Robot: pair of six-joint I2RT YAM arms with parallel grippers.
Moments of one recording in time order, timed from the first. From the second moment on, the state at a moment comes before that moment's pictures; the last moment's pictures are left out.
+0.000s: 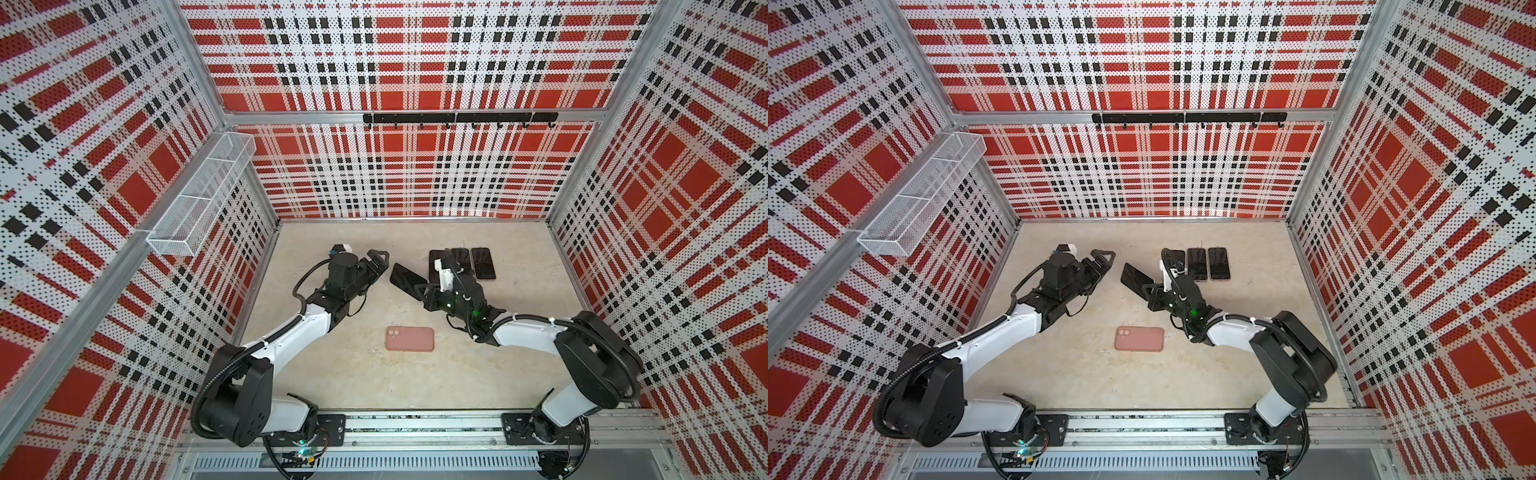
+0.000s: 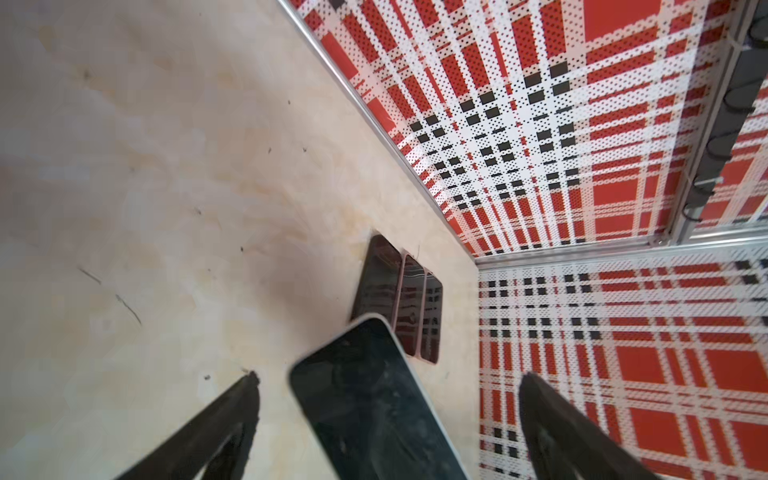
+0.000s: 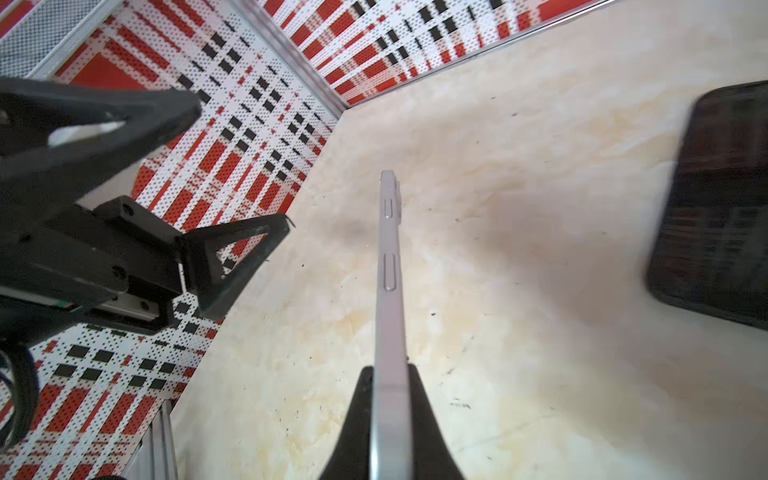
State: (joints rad) left arm -0.39 1.37 0.83 0.14 0.08 -1.03; right arm 0.65 1.55 0.72 0.50 -0.16 0.65
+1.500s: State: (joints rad) left arm -0.53 1.40 0.60 -0.21 0.31 -0.58; right arm 0.39 1.43 0.73 -0.39 -0.85 0.52
